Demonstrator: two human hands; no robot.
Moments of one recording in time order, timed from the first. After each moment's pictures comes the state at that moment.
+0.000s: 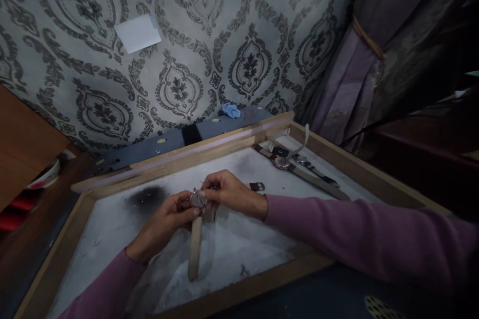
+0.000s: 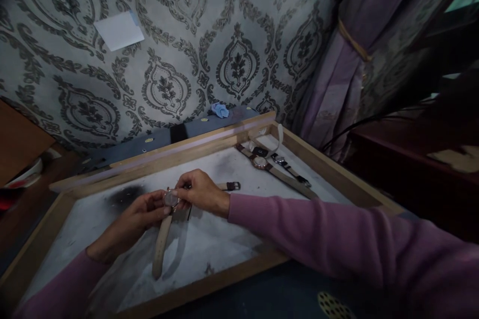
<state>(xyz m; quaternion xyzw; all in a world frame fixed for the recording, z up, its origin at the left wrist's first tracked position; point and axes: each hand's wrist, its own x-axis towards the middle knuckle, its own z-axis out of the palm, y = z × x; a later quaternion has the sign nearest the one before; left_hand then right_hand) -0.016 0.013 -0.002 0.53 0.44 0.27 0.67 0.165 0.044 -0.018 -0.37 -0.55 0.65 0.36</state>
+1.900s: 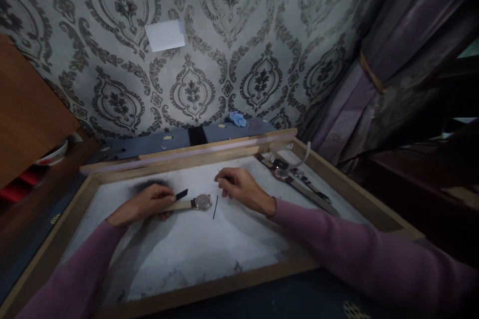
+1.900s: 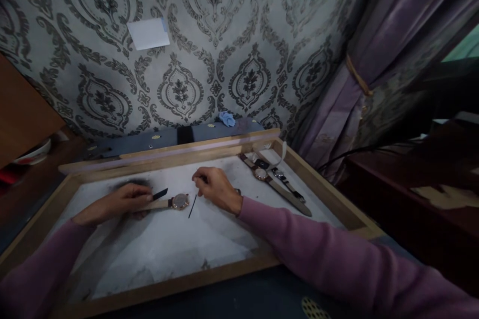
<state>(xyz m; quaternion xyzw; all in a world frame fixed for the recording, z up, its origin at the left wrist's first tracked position) -0.075 0.029 0.018 0.66 0.54 0.13 0.50 0.187 0.048 -0.009 -0.47 -0.71 0.41 0.33</state>
